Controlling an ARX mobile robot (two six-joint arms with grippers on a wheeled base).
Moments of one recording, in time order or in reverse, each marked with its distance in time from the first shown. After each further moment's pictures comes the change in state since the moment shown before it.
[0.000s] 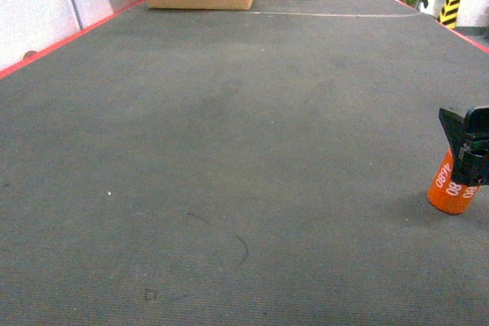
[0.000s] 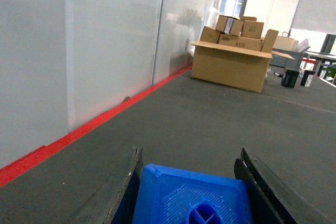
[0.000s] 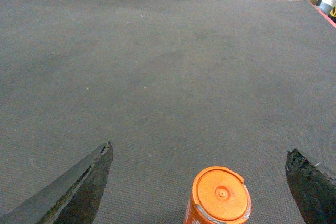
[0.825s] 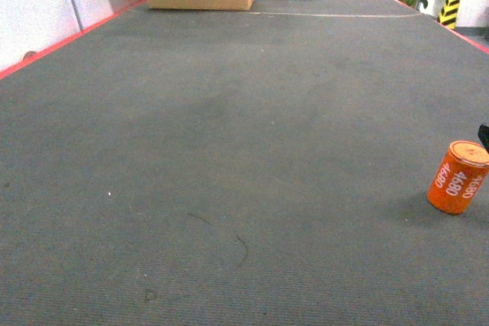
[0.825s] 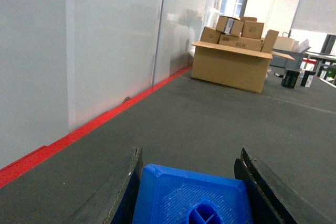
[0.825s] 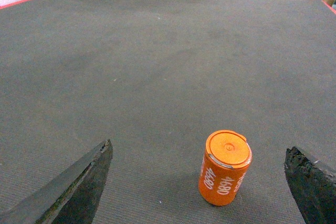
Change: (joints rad) left arm 0.000 0.000 0.000 0.000 0.000 0.000; right arm -0.014 -0.229 -0.197 -0.015 -0.076 0.027
